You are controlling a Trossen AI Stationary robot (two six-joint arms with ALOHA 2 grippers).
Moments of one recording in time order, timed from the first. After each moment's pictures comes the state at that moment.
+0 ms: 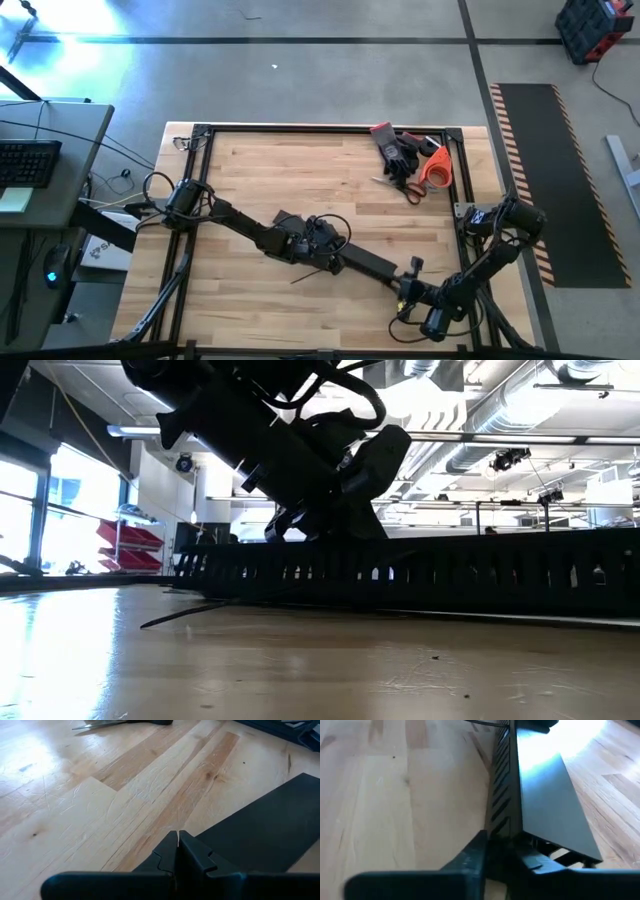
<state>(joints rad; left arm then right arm) -0.31 2.08 1.13 0.18 -0.62 -0.65 1.02 1.84 0.74 -0.19 1.01 1.08</state>
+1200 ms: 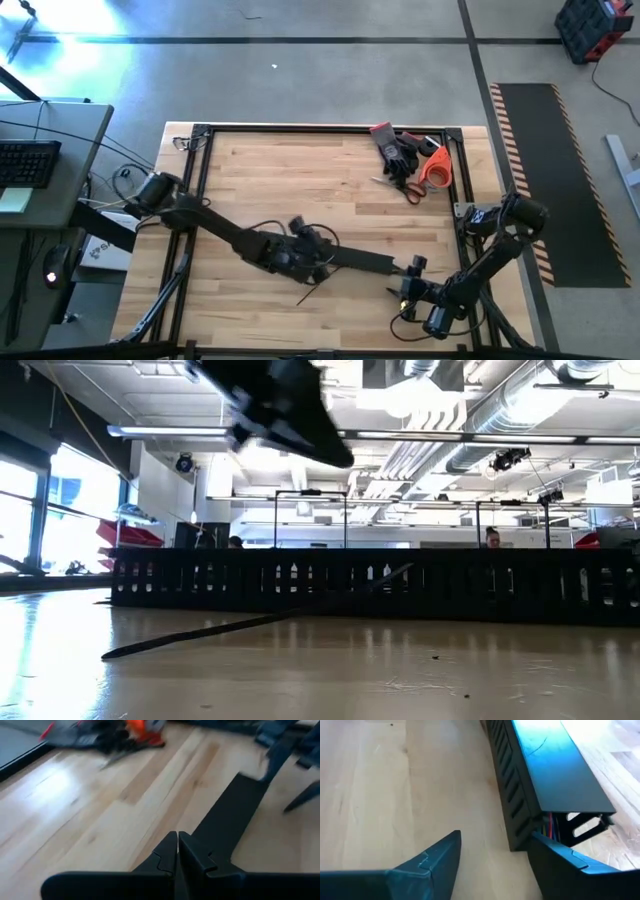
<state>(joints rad) -0.43 1.81 1.18 -0.12 -0.76 -0.54 1.03 1.79 0.74 -0.31 0.88 1.12</state>
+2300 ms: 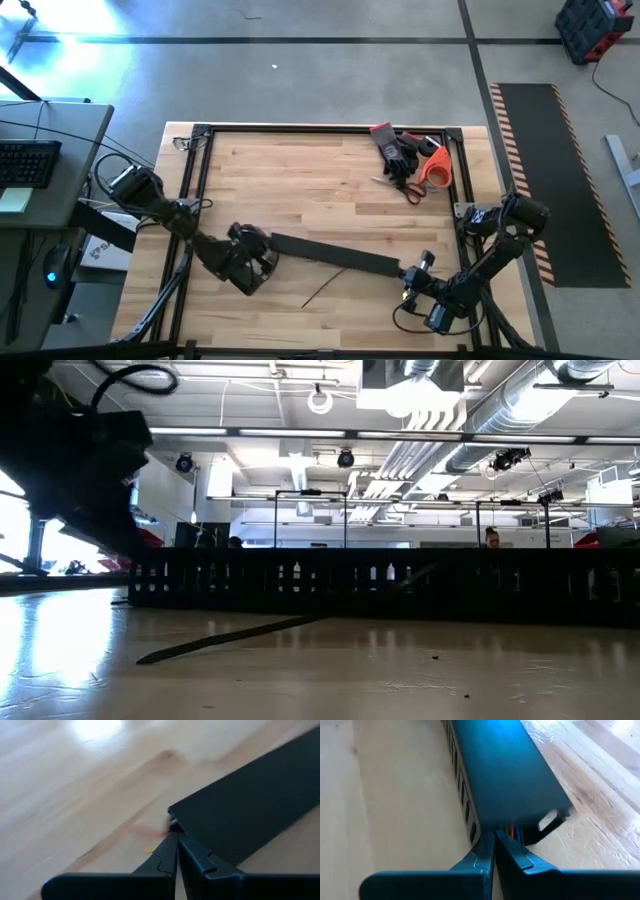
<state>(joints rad) -0.65 1.63 0.75 -0.55 -0.83 -1.41 1.03 1.79 0.74 -0.48 0.88 1.41</state>
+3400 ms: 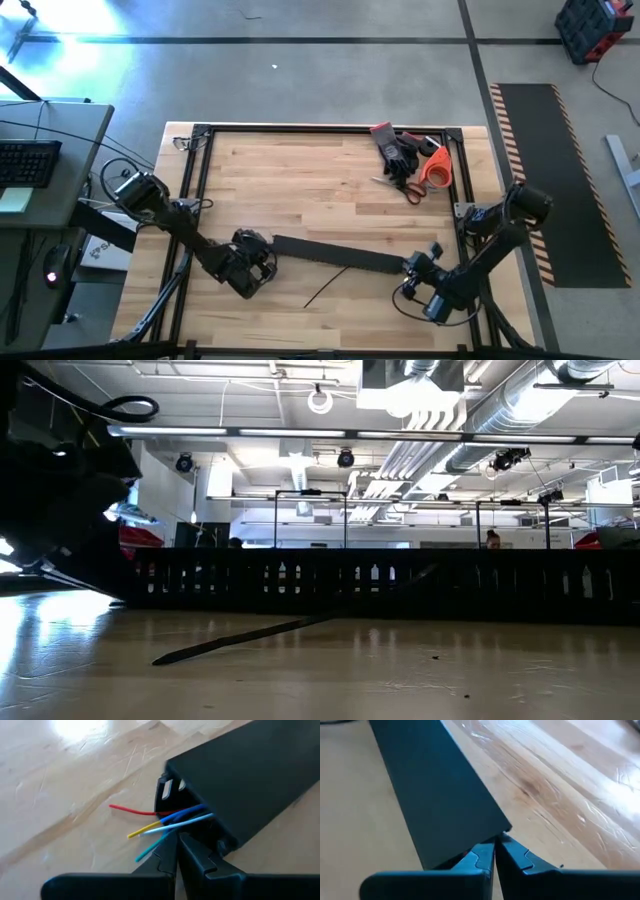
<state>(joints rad) -0.67 1.72 0.63 -0.23 -0.82 -1.40 0.97 1.70 0.74 -0.70 0.81 1.65</state>
